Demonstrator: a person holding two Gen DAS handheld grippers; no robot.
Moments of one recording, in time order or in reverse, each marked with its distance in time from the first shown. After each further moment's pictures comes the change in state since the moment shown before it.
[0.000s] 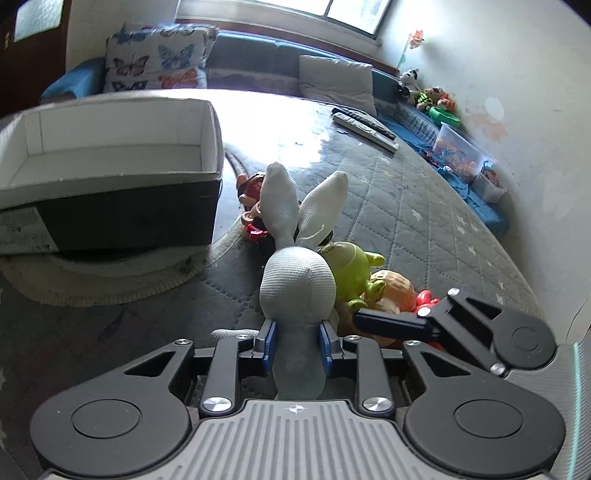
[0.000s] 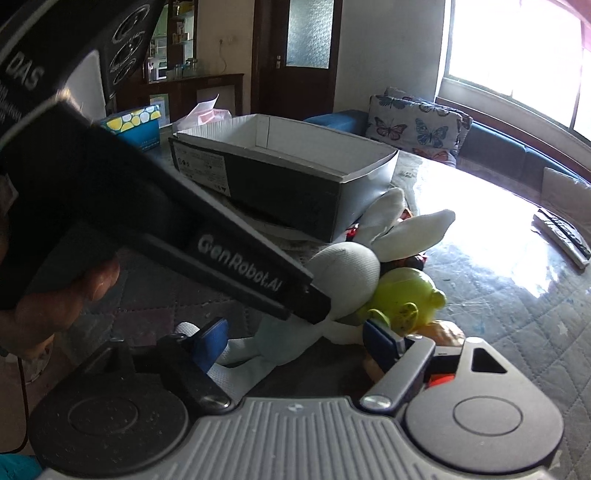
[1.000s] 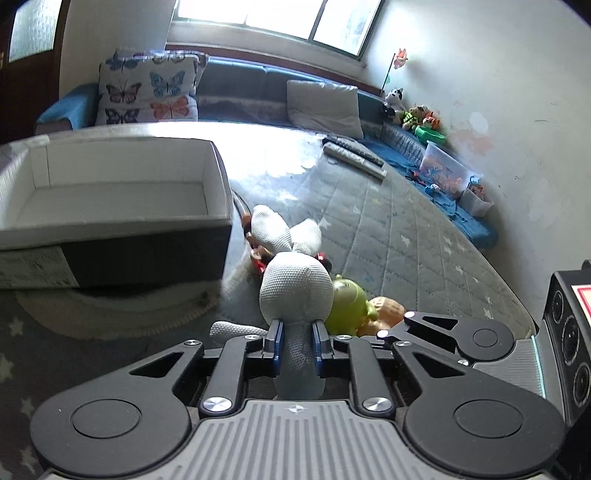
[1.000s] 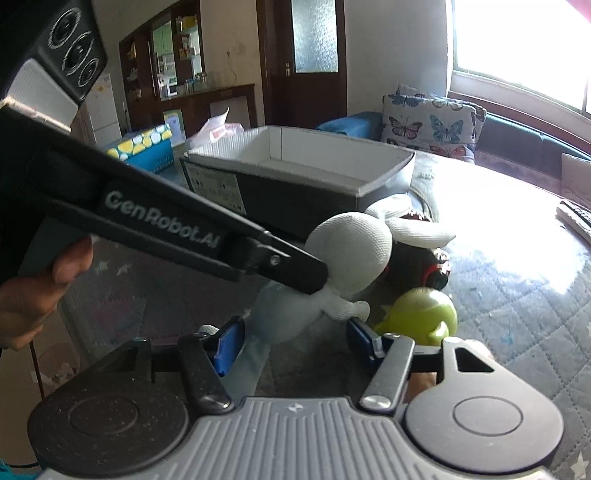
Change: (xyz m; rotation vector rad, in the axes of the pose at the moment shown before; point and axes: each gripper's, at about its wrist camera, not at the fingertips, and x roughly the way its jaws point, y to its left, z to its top) left arm -0.034 0.005 0.009 0.081 -0.102 -0.014; right arm 0.001 -0.003 0.010 0.060 -0.033 0.093
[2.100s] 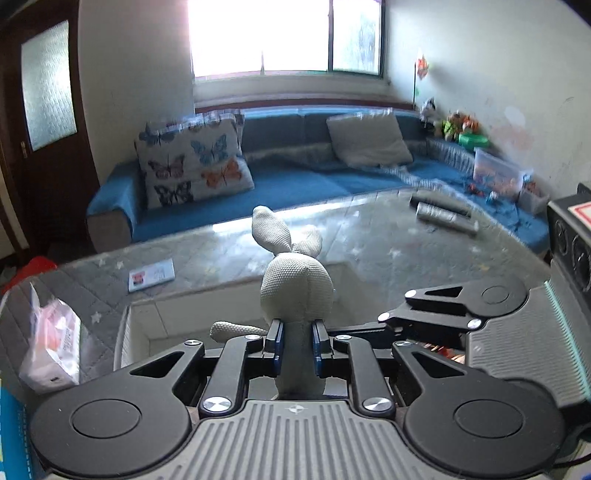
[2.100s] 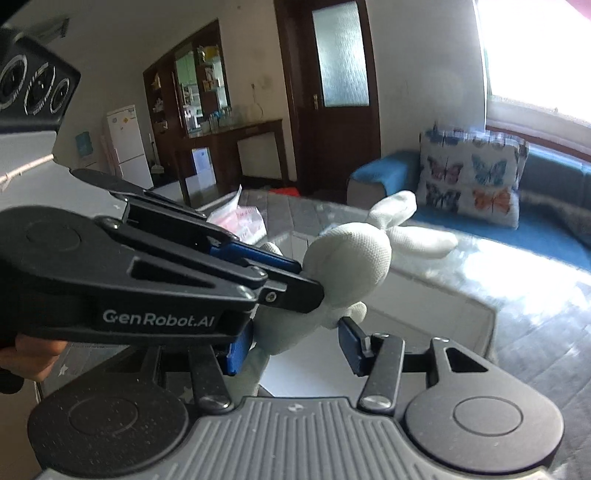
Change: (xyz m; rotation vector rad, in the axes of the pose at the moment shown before) left arm 0.005 0.113 0.124 0.176 -0.058 0.209; right arm 0.120 0.008 0.184 0.007 -0.072 0.125
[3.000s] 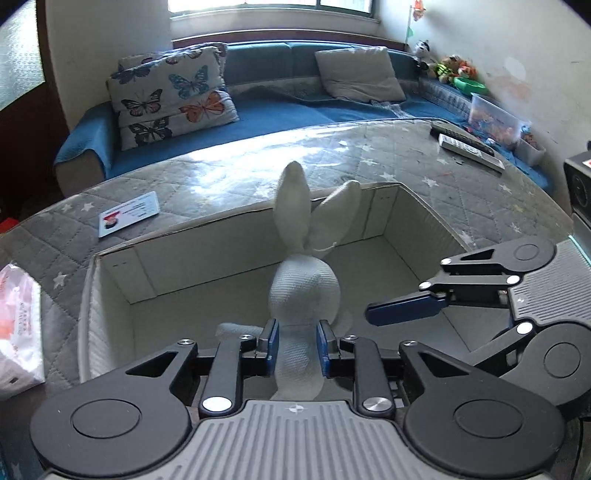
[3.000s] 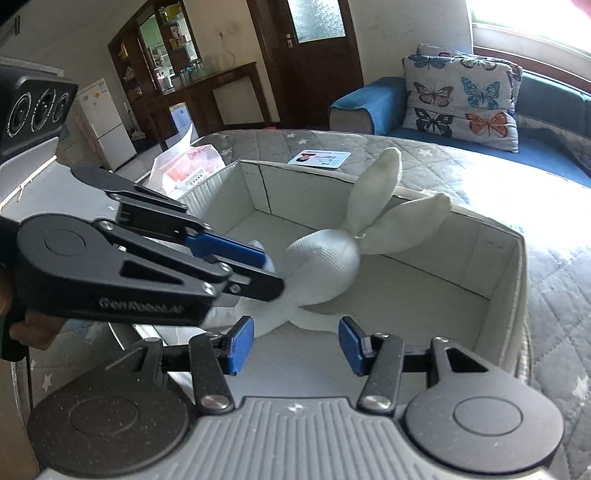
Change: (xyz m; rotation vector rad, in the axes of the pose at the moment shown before) left arm 0.074 0.049 -0.018 0.013 0.184 -0.049; right arm 0.058 -0.033 -0.034 0.112 0.190 -0.009
